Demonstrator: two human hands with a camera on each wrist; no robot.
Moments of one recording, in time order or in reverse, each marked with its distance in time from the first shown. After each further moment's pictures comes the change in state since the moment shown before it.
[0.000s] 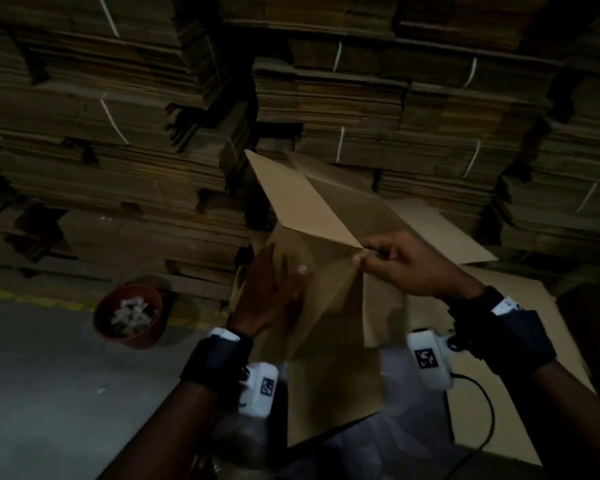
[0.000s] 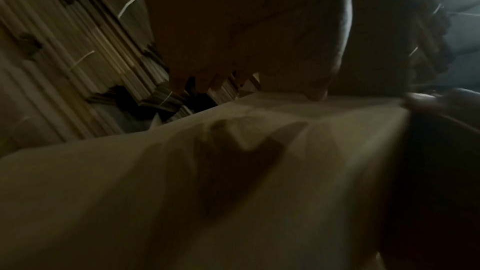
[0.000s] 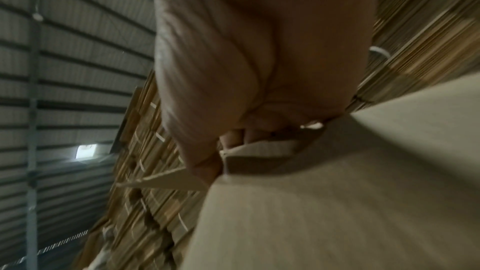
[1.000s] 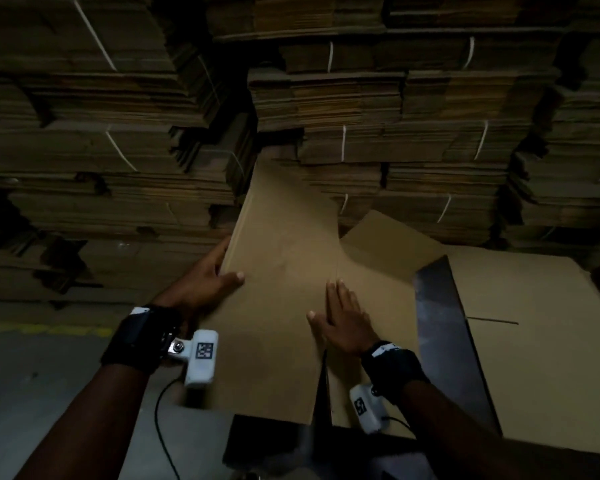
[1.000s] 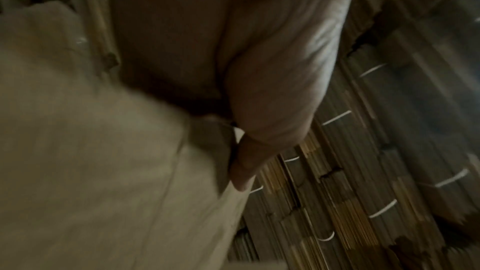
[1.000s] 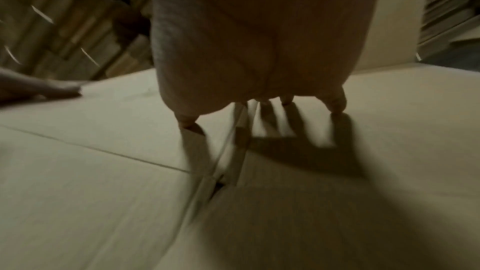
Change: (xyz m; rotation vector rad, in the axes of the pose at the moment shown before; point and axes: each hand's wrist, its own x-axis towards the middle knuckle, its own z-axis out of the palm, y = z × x) left_hand 0.034 -0.008 -0.147 -0.247 -0.360 -0.150; right_hand 0.062 0.112 0.191 -0.230 0.004 0.469
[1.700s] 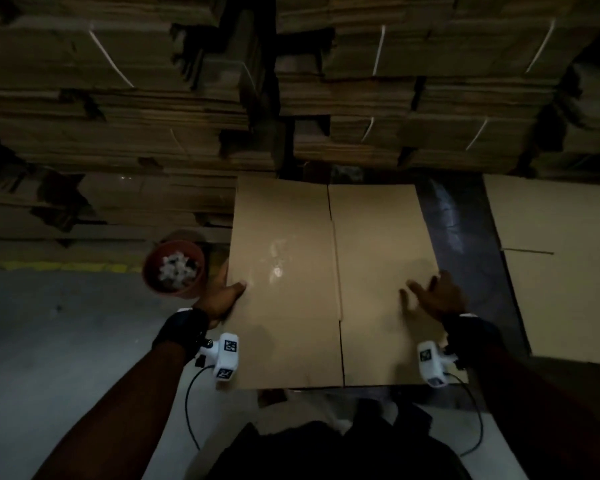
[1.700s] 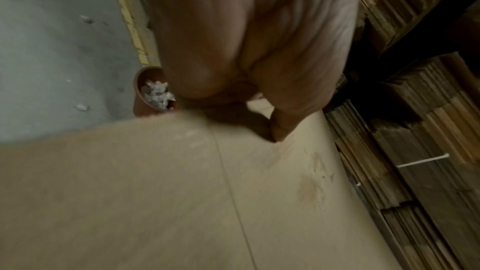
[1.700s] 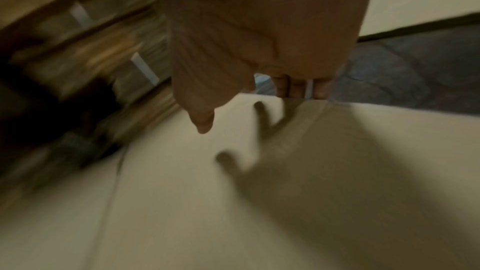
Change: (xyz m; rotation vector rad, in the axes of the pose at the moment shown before) left_hand -0.029 -0.193 -0.052 -0.030 0.127 -0.338; right_hand -0.017 0.138 0.065 0.186 0.340 0.641
